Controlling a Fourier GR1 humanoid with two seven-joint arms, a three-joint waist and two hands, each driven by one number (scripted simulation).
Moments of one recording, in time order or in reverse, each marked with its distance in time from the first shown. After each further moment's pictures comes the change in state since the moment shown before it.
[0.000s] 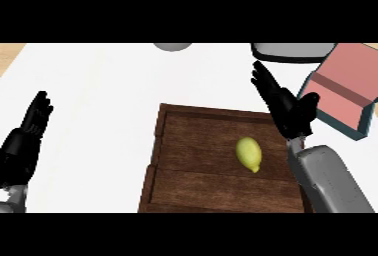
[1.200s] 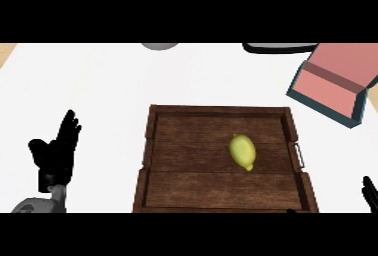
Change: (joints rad) left arm -0.016 -0.211 -0.005 0.196 0.036 0.074 0.051; right arm 0.975 0.064 -0.053 -0.572 0.512 -0.648 -0.686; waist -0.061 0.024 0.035
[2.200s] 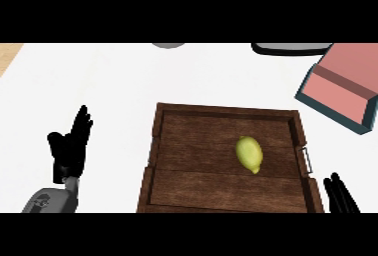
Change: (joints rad) left arm -0.065 -0.061 0.009 0.083 -0.055 -0.039 -0.021; right arm 0.110 0.112 0.270 -0.316 0.804 0.361 0.805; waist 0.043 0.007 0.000
